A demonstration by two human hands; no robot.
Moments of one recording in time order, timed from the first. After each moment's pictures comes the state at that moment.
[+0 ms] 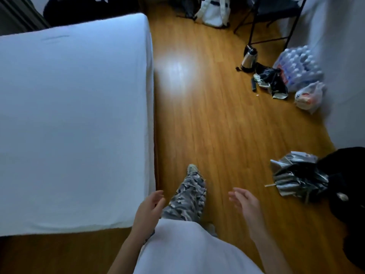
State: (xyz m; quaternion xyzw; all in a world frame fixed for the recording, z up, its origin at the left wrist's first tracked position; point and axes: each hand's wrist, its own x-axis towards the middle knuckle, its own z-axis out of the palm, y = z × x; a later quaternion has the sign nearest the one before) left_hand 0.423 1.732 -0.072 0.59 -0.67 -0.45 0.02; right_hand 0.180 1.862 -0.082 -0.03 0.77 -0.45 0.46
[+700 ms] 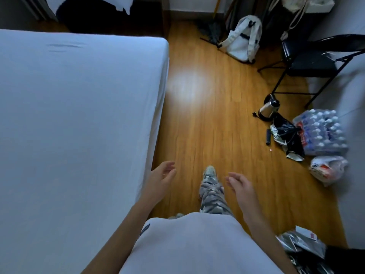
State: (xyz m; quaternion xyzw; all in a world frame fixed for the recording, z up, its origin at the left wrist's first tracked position) left_hand 0.191 1.307 -0.057 0.58 -0.64 -0.49 0.13; right_hand -0.026 1.415 -0.063 -0.17 0.77 -0.41 0.46
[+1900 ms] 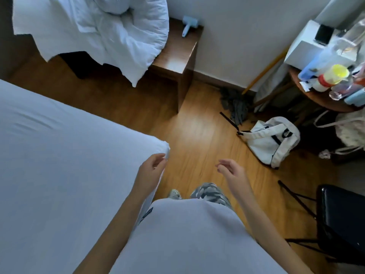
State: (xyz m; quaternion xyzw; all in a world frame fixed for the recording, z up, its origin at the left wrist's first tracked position) left_hand -0.110 0.385 -0.047 0.67 -0.50 -0.49 0.26; right_hand -0.355 0.417 -0.032 -0.40 0.71 -0.31 0.49
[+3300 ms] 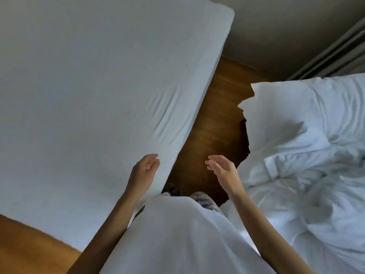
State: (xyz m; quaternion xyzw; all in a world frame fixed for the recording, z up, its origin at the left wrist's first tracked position) left_hand 0.218 -0.035 -0.083 0.81 0.17 -0.20 0.53; right_hand 0.209 -0.281 -0.058 -0.80 0.21 0.17 0.53
